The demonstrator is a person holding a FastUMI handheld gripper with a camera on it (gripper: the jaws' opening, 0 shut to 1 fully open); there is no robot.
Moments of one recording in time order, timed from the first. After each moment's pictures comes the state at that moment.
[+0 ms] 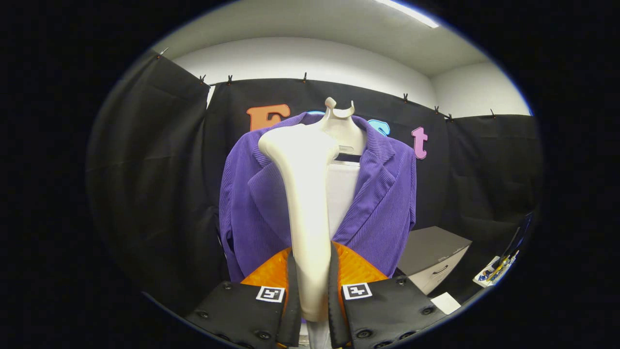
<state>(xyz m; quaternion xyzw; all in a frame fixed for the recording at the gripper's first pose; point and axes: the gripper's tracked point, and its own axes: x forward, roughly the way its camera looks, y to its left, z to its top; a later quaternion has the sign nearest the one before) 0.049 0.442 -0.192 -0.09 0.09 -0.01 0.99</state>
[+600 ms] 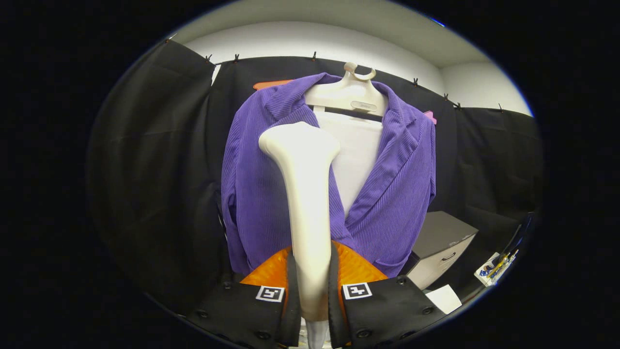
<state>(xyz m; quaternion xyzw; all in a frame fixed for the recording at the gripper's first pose) 0.053 0.450 -0.268 -0.11 0.15 -0.01 0.98</state>
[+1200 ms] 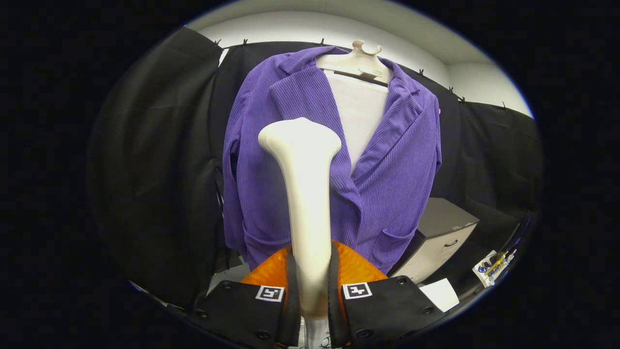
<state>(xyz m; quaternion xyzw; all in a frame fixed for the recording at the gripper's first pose) 0.030 0.437 -0.340 -0.13 0.20 -0.01 0.97</state>
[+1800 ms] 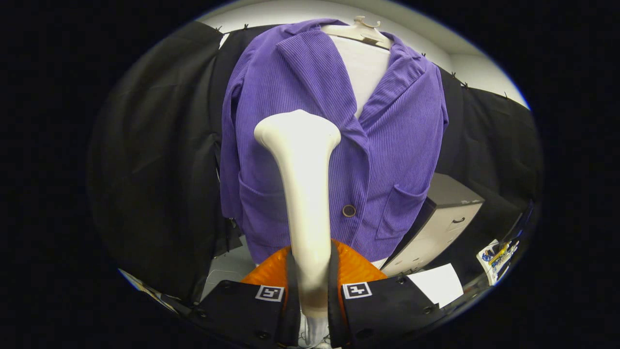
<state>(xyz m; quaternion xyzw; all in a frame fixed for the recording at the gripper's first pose) 0.006 0.422 -0.417 -0.12 0.27 -0.02 0.96</state>
